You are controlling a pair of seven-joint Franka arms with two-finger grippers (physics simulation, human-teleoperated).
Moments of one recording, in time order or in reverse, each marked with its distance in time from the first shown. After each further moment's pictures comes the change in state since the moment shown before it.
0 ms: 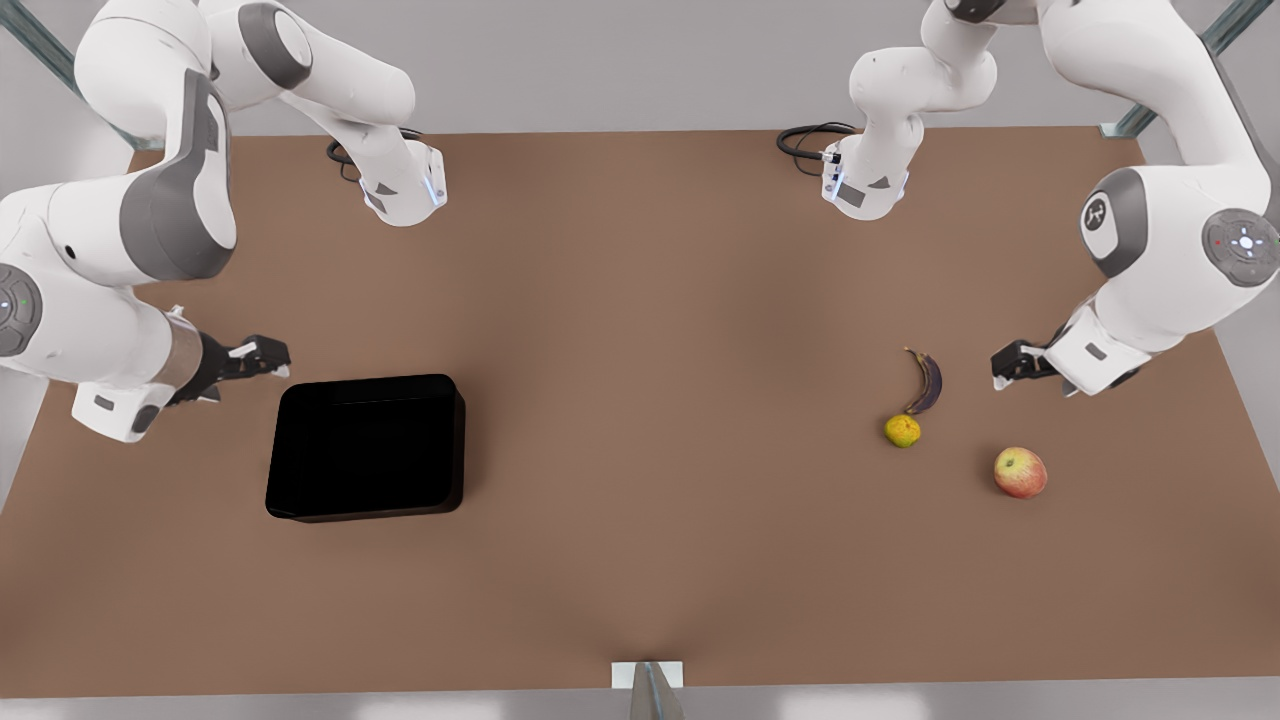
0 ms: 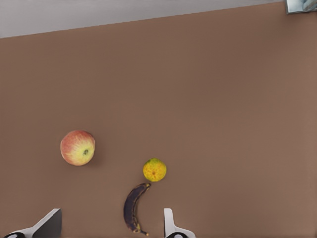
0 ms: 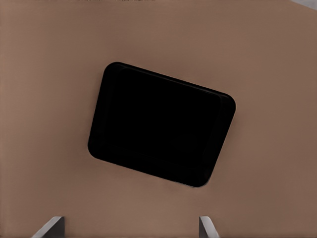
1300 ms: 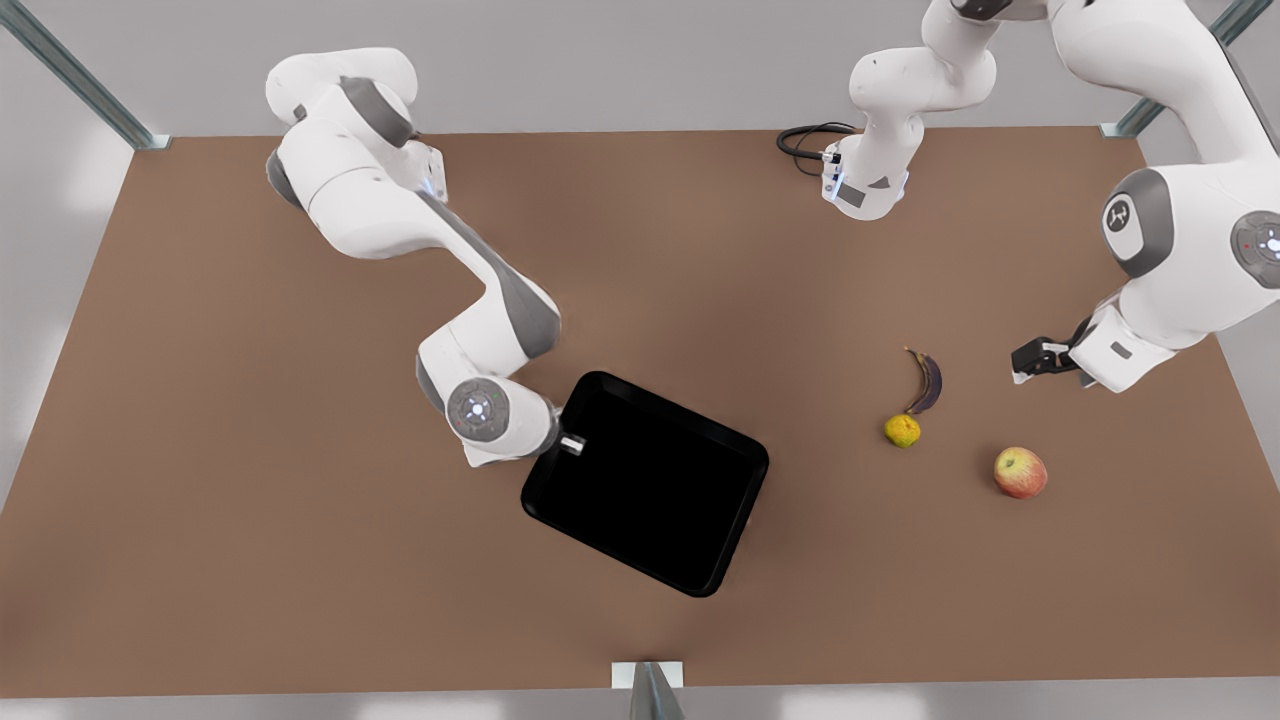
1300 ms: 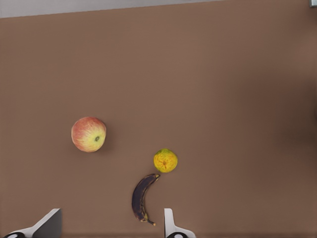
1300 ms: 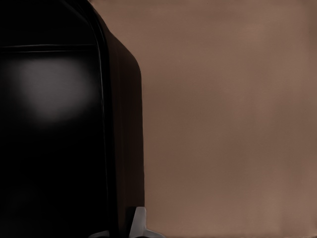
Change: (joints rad) left arm 0.049 -0.020 0.007 -0.042 -0.001 -0.013 0.008; right arm 0.447 0.369 -0.010 0.006 0.061 0.411 1.207
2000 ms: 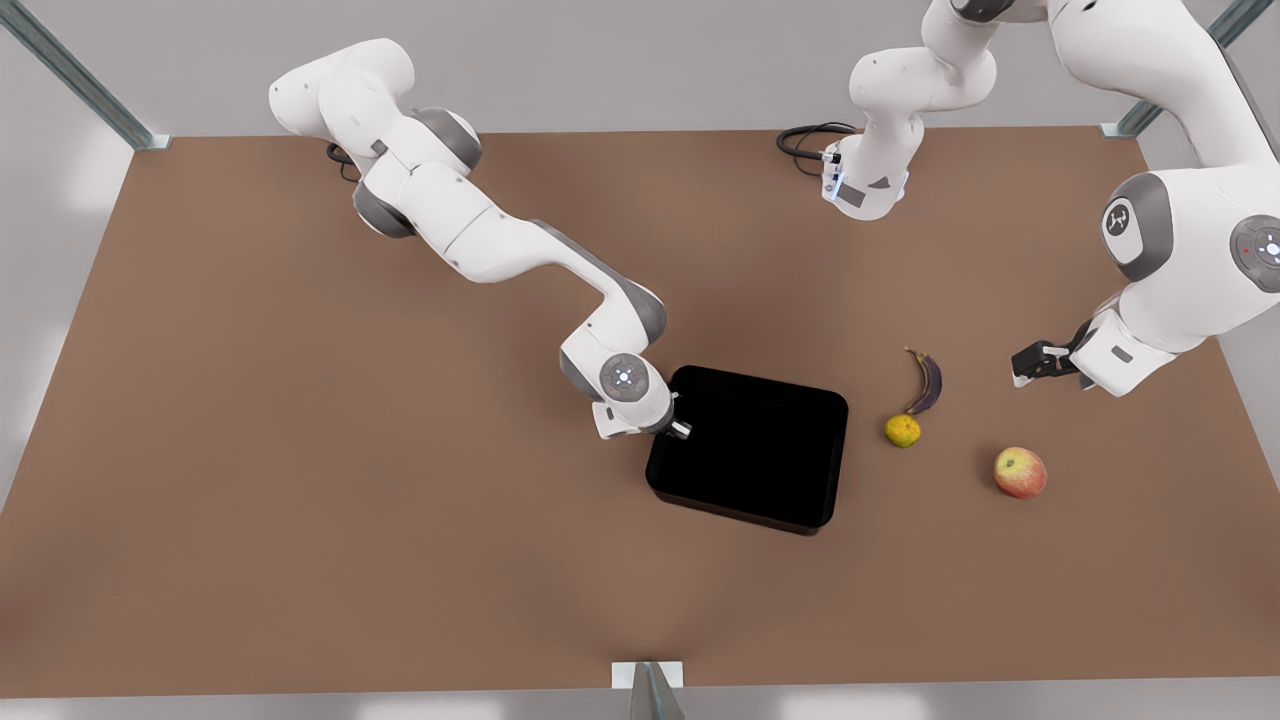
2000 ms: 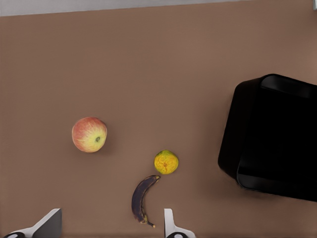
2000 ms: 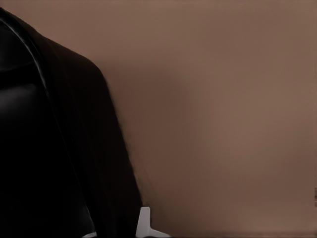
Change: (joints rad) left arm 0.003 0.007 0.001 0.000 0.001 0.009 -0.011; right arm 0.342 0.260 -0.105 0.001 -0.009 0.485 0.265
